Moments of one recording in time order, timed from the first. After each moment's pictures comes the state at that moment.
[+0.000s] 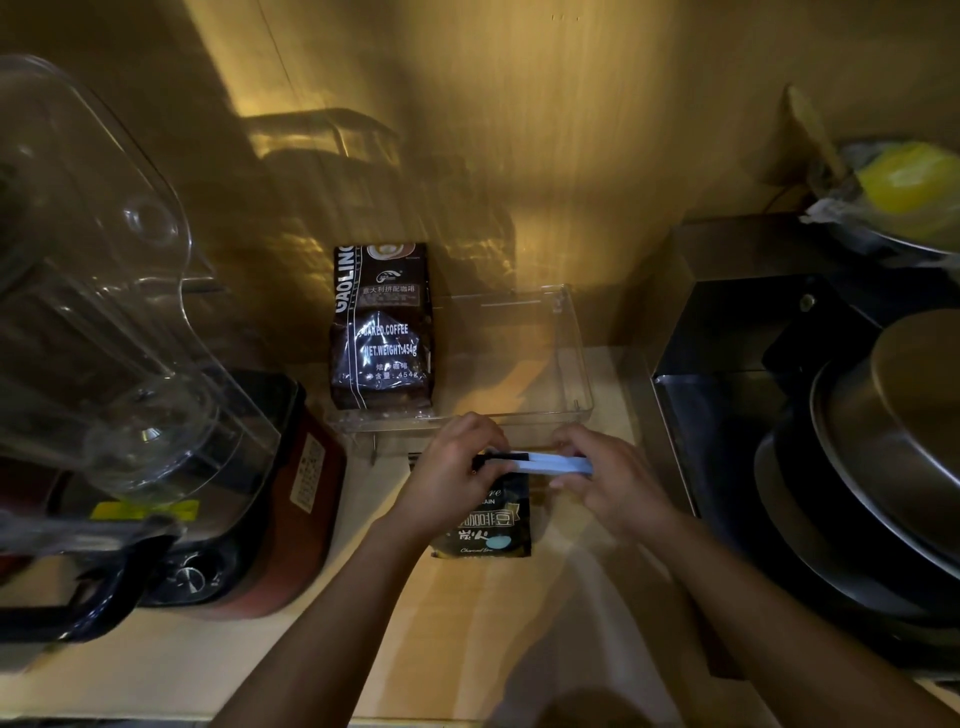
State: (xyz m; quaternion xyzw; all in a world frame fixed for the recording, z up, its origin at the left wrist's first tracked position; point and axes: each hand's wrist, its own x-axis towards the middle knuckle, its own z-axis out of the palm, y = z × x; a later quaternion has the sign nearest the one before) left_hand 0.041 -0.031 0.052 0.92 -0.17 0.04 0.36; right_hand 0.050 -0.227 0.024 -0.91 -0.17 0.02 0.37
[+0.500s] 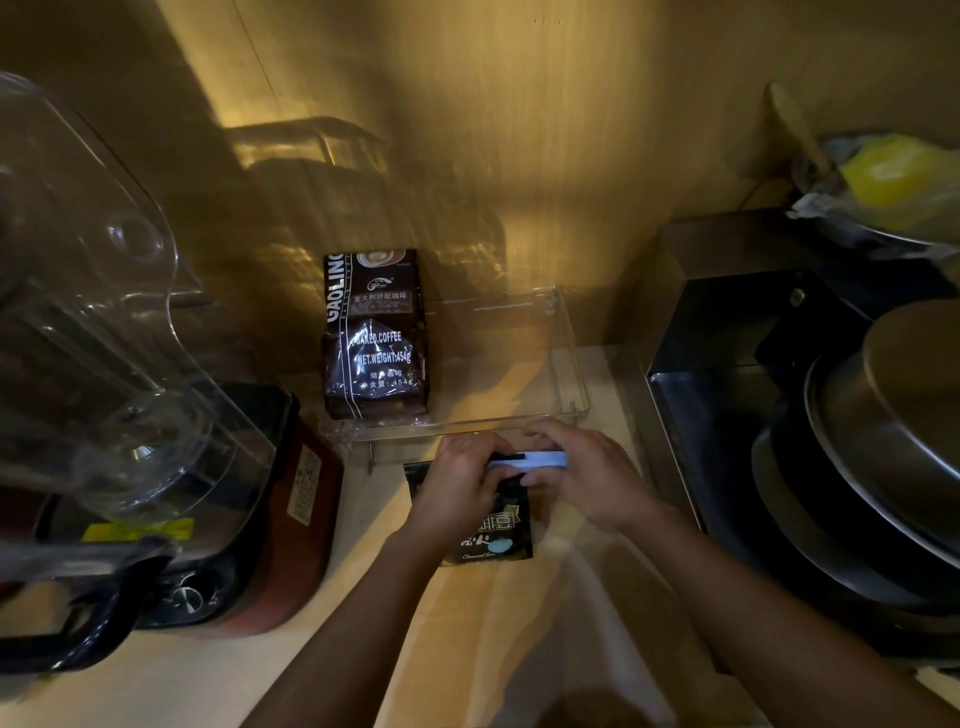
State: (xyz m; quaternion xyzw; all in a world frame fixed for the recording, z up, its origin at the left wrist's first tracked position) left_hand 0.038 -0.040 0.041 0.93 -0.15 0.05 0.35; right_hand 0.058 -0.208 0.032 -0.90 -0.15 0.08 0.41
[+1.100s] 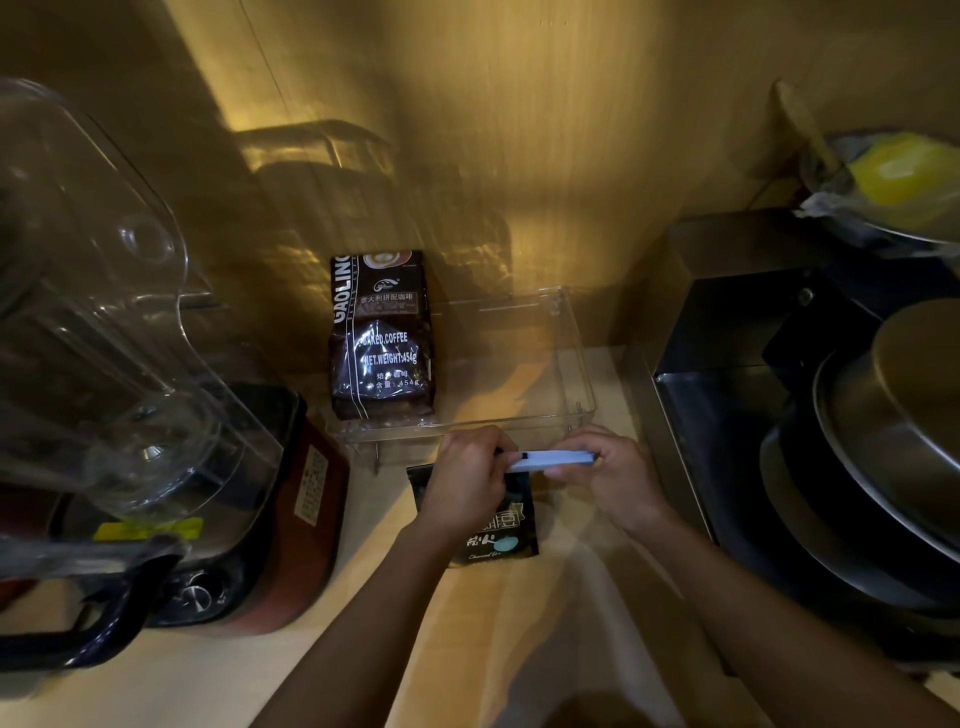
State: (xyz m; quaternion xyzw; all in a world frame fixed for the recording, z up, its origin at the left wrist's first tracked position) left_hand 0.044 -0.047 0.042 0.94 -0.08 0.03 0.34; right_hand 0.053 -0.215 0.020 -0.80 -0.03 0.07 0.60
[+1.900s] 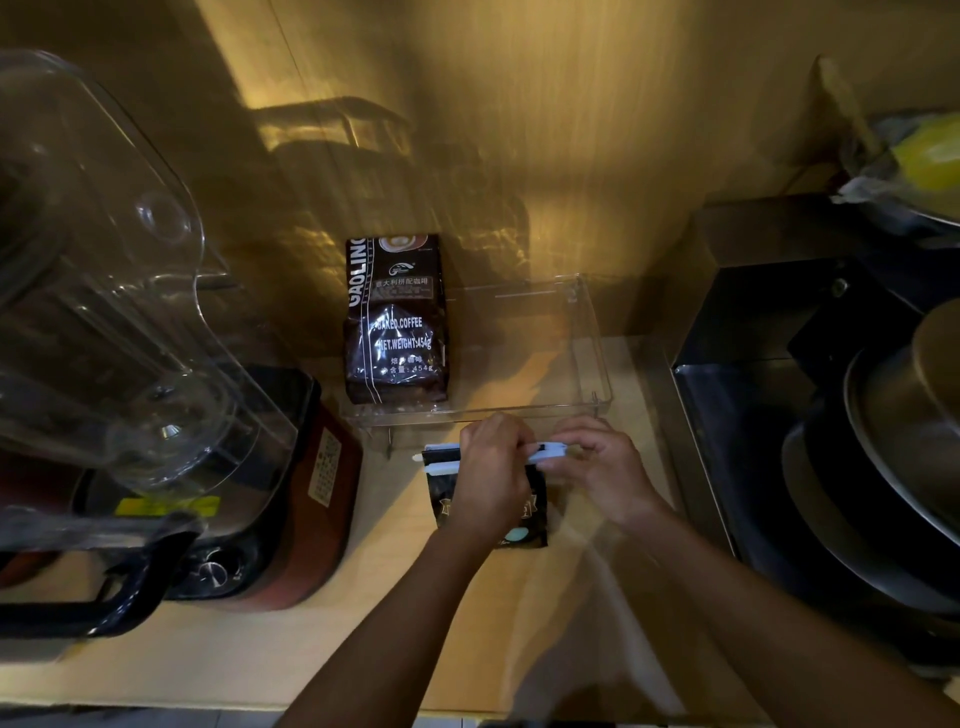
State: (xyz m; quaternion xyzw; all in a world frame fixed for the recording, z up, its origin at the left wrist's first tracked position) left_hand 0.035 -0.062 0.039 0.92 -0.05 0.09 0.36; right_hand 0.051 -0.196 0.023 -0.76 -0.02 0.10 0.64
